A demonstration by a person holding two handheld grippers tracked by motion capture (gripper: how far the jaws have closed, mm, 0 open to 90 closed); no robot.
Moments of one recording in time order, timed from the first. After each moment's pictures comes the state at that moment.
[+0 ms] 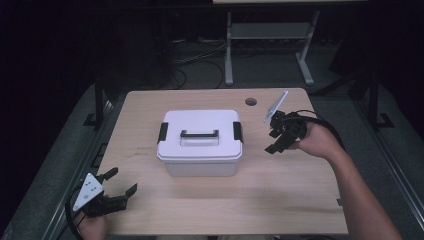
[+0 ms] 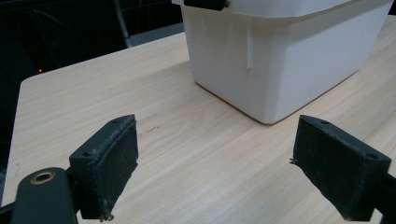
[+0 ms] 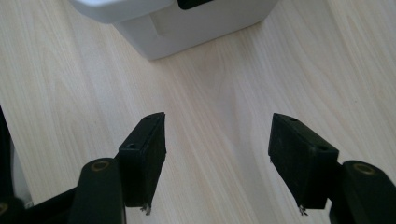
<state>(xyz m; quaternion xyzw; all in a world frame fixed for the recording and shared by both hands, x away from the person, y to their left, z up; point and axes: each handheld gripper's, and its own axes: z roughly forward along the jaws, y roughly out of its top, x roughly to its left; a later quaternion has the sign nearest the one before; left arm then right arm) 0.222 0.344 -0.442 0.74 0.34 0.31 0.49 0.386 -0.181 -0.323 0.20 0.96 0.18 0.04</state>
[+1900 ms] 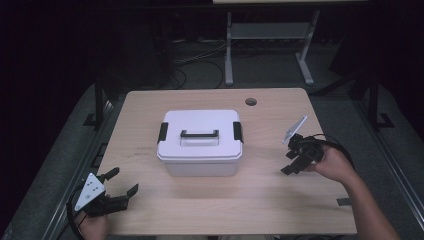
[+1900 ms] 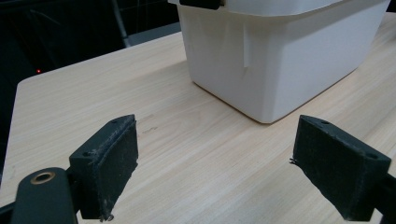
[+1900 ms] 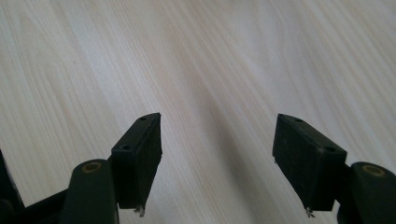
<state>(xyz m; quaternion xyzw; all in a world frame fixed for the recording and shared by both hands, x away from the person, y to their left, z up) 0.223 0.341 -0.443 0.74 0.34 0.31 0.49 0.361 -0.237 -0.391 0.25 0.95 0.17 0.00</state>
